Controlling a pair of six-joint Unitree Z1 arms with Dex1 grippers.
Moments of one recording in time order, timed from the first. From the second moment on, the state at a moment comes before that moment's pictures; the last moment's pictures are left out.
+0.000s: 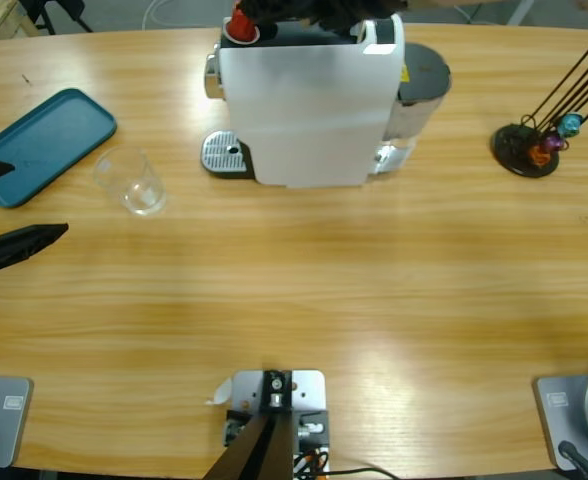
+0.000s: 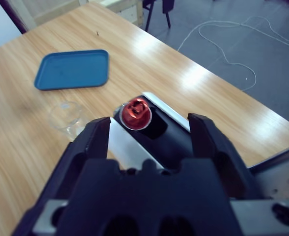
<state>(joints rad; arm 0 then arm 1) -0.95 0.93 -0.55 0.24 0.18 0.05 0.83 1.66 -1.20 -0.06 -0.03 0.01</state>
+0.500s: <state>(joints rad) -0.95 0.93 -0.53 0.24 0.18 0.05 0.86 1.71 -1.39 0.06 -0.04 0.03</state>
